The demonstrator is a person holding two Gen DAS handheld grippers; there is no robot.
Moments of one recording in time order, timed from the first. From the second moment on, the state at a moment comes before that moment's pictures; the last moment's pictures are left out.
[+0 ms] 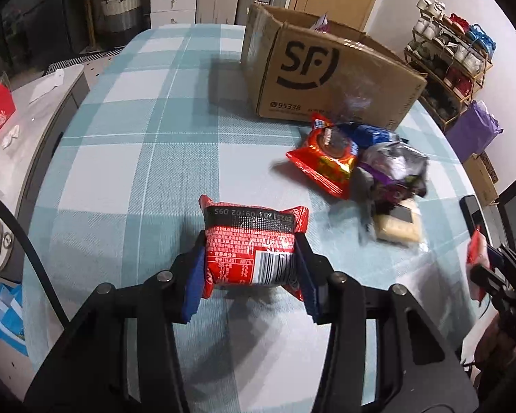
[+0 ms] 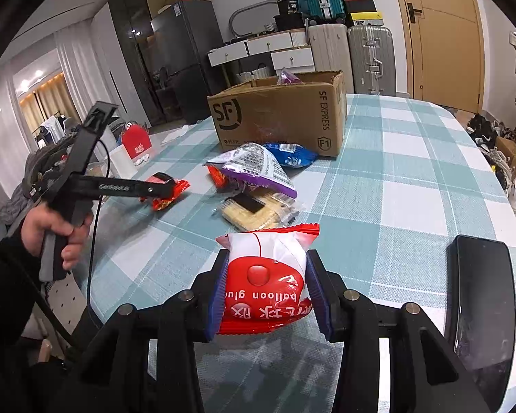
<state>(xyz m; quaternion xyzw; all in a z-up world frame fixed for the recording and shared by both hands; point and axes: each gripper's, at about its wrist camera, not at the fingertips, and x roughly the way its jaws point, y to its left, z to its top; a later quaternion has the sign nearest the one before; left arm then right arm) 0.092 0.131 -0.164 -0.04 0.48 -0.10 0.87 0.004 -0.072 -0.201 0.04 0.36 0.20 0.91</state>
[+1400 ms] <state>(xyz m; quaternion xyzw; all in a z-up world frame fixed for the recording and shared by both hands) 0.178 0.080 0.077 -0.05 0.36 -0.17 0.92 0.137 -0.079 0.030 0.13 0.22 0.30 0.92</state>
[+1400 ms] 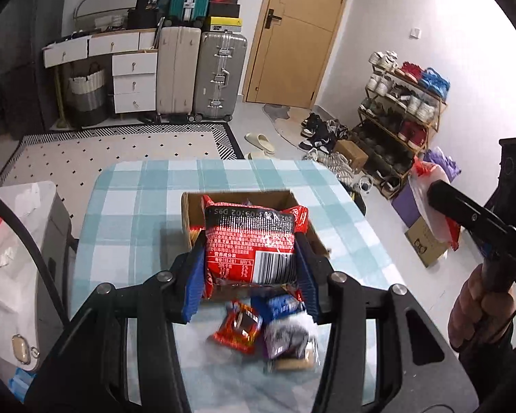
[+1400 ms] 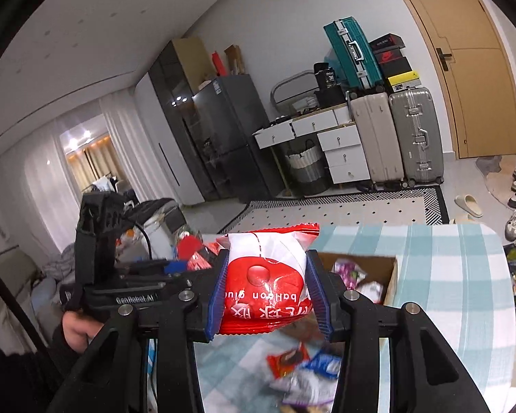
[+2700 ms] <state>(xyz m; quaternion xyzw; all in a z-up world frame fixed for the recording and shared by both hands) 0.384 0.039 -0.071 -0.05 0.46 -0.15 0.87 0.347 -0.064 -0.101 0.10 0.39 0.22 0.89</state>
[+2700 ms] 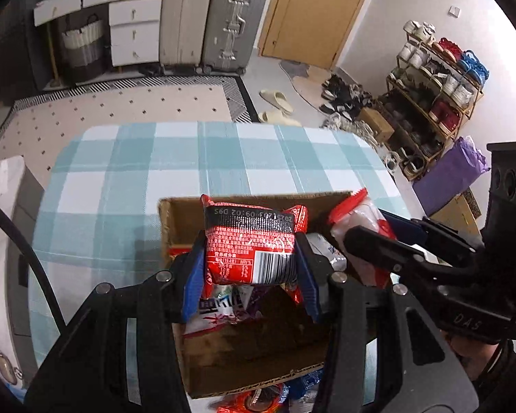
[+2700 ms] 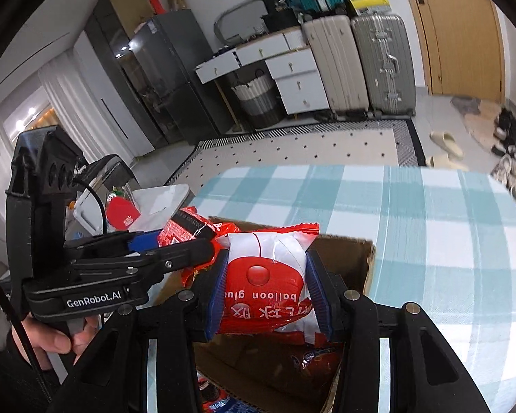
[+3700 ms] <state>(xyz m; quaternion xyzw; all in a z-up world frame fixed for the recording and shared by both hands) 0.318 0.039 -0.034 0.00 0.42 -0.12 0.90 0.290 -0.075 -0.064 0.08 0.33 0.21 0.92</state>
